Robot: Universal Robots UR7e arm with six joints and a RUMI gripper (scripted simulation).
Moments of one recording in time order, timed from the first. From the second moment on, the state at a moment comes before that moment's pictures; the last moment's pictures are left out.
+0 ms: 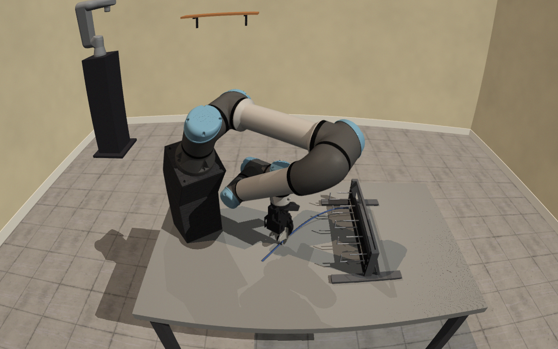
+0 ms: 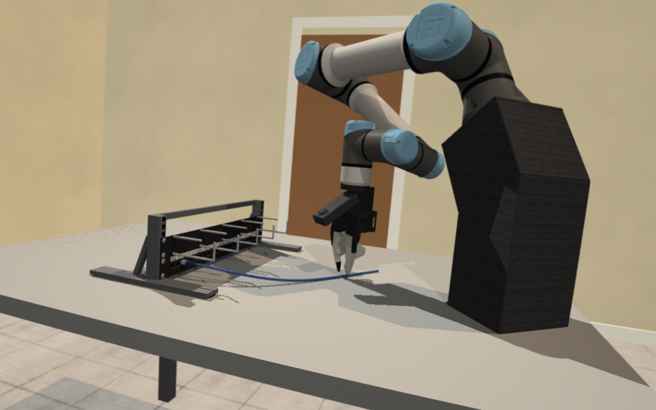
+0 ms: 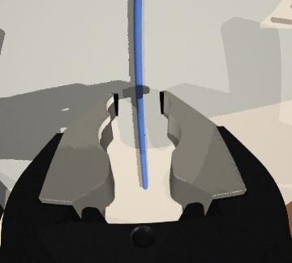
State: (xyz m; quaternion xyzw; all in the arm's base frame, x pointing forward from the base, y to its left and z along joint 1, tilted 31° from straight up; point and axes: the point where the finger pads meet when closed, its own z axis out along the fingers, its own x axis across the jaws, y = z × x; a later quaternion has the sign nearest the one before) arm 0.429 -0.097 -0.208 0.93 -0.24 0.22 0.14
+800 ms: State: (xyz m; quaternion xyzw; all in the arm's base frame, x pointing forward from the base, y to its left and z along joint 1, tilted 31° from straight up) arm 0.431 -0.099 -0.213 0.93 -0.24 0.22 0.14
